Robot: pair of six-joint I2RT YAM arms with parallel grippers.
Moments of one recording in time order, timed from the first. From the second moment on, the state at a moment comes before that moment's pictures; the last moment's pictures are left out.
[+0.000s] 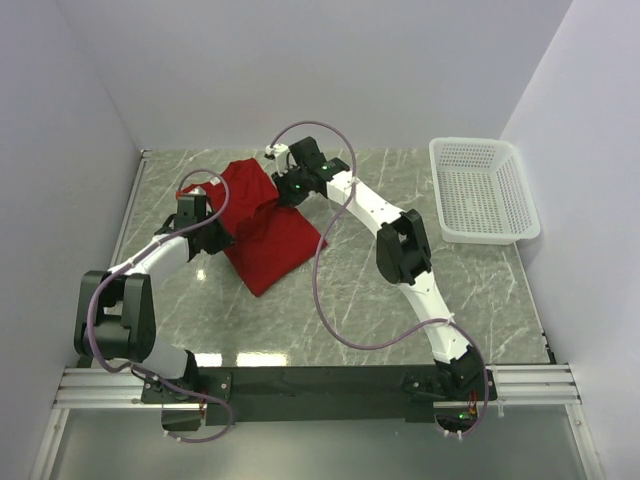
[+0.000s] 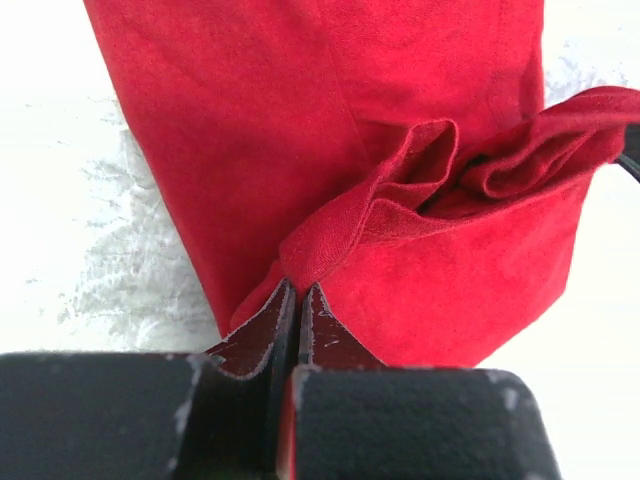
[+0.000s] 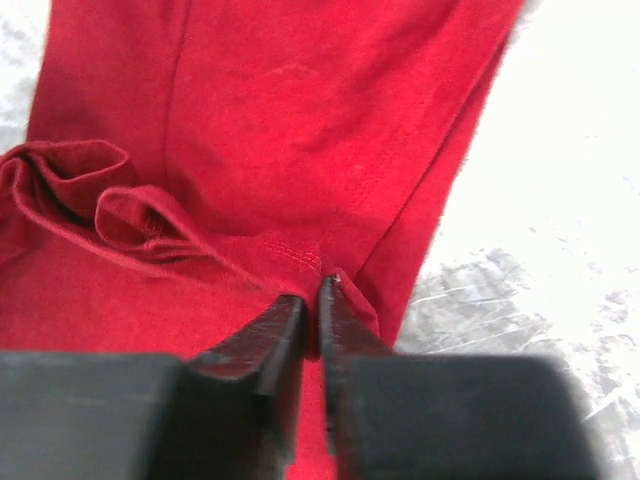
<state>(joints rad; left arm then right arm) -0.09 1.48 0.83 -0.18 0.12 -0.66 0.62 2.52 2.37 -0.65 -0.36 -0.12</state>
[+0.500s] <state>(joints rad) -0.06 1.45 0.97 -0.23 -0.09 -0.61 0.61 2.45 2.29 -0.53 -0.22 -0.01</state>
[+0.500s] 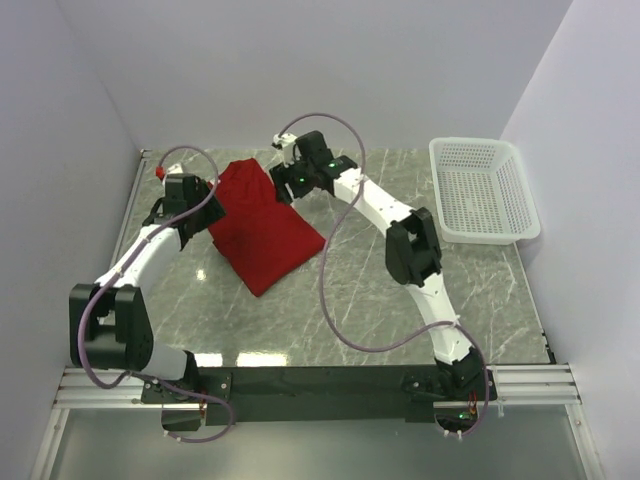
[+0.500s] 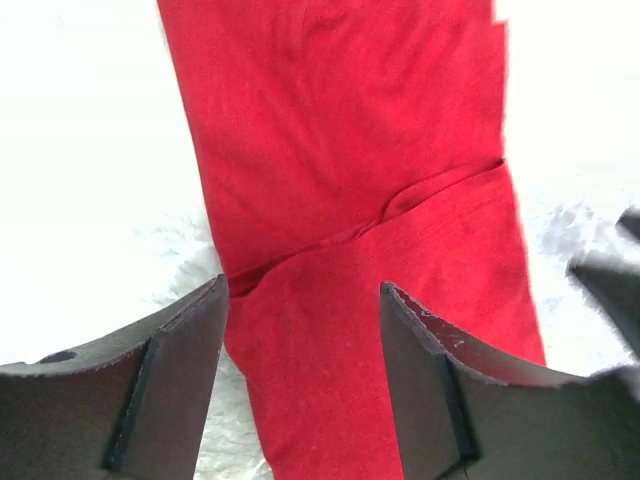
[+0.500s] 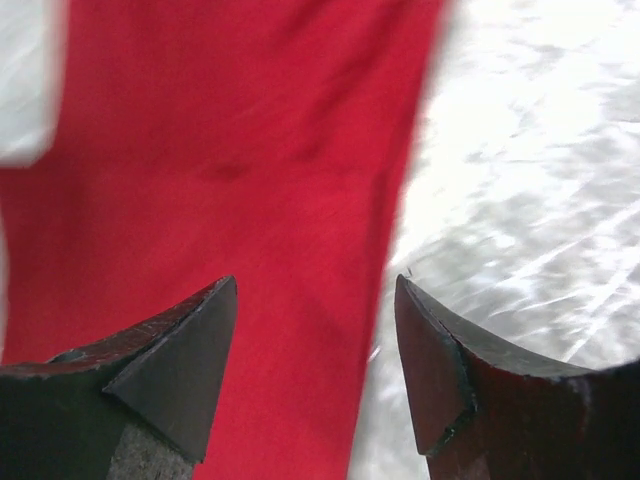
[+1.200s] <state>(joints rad) -0.24 1.16 0.74 -0.36 0.13 -0.61 0.44 2.13 1.66 -0.64 -0.64 -0.04</state>
